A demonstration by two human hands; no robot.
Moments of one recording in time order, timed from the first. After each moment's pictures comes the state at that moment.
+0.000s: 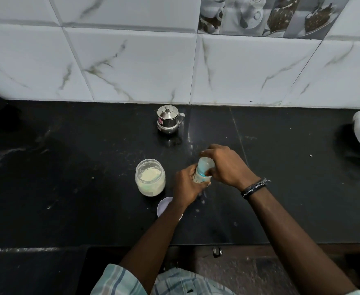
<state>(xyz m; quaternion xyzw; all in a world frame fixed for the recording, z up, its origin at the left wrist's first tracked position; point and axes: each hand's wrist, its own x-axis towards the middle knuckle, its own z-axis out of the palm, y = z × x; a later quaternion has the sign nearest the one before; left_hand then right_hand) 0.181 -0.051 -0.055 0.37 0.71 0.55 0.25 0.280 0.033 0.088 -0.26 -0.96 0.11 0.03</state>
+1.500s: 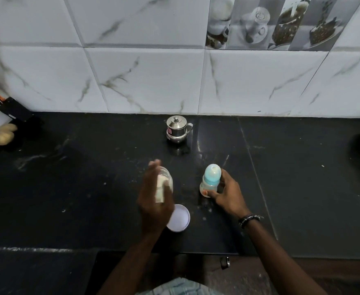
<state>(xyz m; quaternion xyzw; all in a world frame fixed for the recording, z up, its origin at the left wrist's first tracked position) 0.152 -0.147 -0.004 0.42 0.65 0.59 -0.23 0.299 0.022 -0.019 -0.36 -0.79 0.44 0.22</state>
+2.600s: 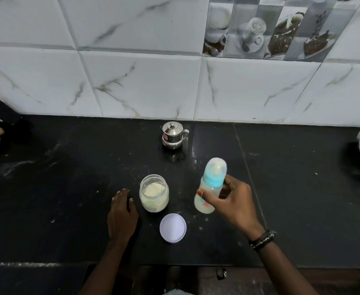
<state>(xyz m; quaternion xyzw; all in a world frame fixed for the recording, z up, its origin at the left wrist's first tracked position) 0.082 -0.188 -0.077 0.26 0.88 0.40 -0.01 0.306 -0.018 0.077 -0.38 -0.69 0.54 0.29</state>
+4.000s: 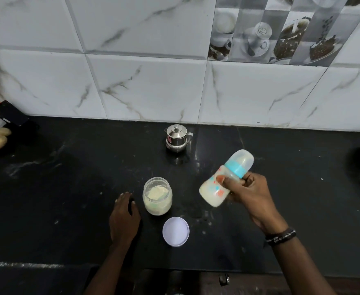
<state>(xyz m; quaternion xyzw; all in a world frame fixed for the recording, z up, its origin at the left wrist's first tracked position) 0.077 -0.189 -0.078 0.25 0.88 0.40 -0.01 0.312 0.004 0.103 -0.37 -0.71 0.52 0.29</state>
